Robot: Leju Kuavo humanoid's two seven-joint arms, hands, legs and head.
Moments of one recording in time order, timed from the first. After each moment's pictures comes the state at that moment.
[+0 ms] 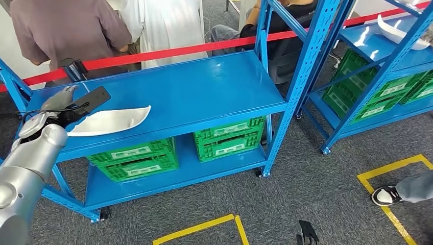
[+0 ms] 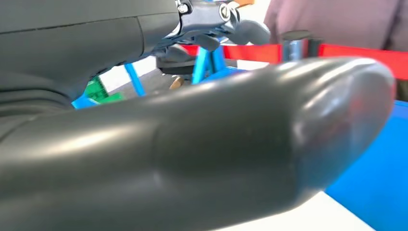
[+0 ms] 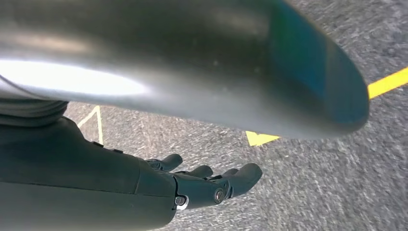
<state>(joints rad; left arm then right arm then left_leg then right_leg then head) -1.09 -0.01 0.13 -0.27 -1.39 0.00 -0.05 -0.03 0.05 -0.50 -0.17 0.40 0.05 0.20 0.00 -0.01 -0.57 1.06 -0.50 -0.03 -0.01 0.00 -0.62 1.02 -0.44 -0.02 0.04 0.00</state>
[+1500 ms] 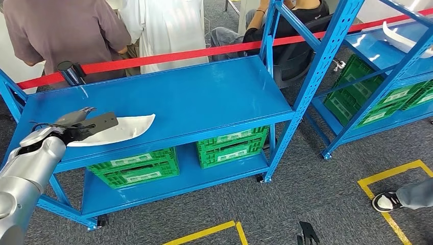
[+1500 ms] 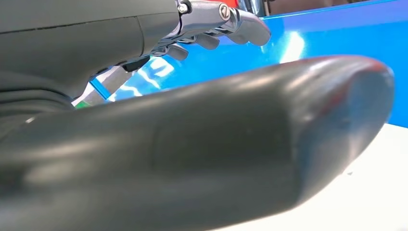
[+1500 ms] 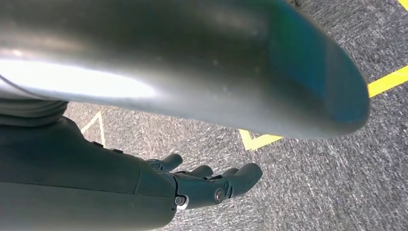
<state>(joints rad) -1.04 0.03 0.04 -0.26 -1.39 -0.19 -0.23 -0.03 0.05 -0.52 -0.17 0.41 0.05 0.21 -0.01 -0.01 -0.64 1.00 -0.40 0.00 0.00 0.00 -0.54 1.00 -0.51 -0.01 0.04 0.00</state>
